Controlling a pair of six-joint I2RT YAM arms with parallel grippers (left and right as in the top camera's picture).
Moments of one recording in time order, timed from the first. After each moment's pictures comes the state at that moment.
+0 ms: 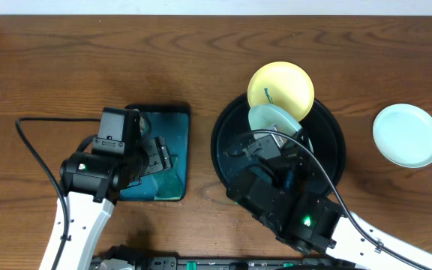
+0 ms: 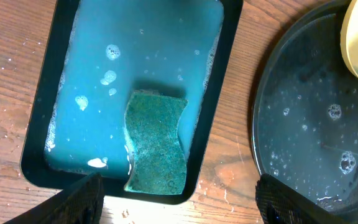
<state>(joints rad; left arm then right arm) -0.19 1.08 1.02 -1.07 0.07 -0.47 1.09 1.20 0.95 -0.73 1.30 0.03</state>
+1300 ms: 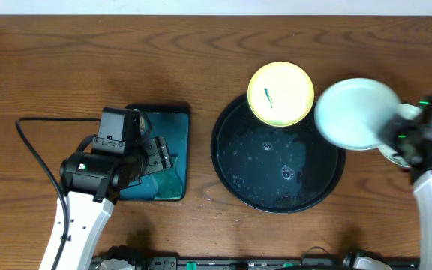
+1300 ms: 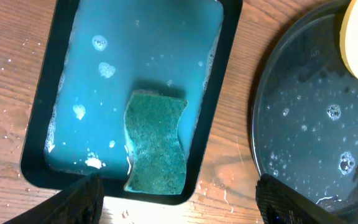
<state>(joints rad) -0.19 1.08 1.02 -1.07 0.07 -0.47 -0.33 1.22 0.95 -0.65 0.01 0.40</state>
